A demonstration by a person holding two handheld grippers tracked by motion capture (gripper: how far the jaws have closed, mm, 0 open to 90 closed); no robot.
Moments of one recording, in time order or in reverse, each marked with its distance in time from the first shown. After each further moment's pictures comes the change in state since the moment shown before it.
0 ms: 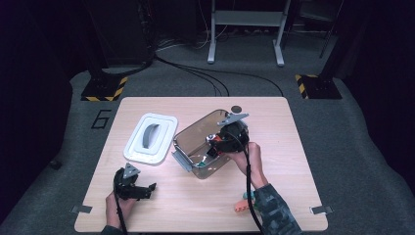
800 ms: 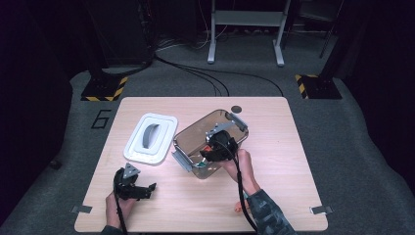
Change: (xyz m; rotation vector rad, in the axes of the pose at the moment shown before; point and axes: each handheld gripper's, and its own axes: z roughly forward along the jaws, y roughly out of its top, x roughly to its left) left arm 0.000 0.000 0.000 -0.002 0.001 -0.001; right arm 0.025 -0.007 0.022 0.075 0.051 -0.028
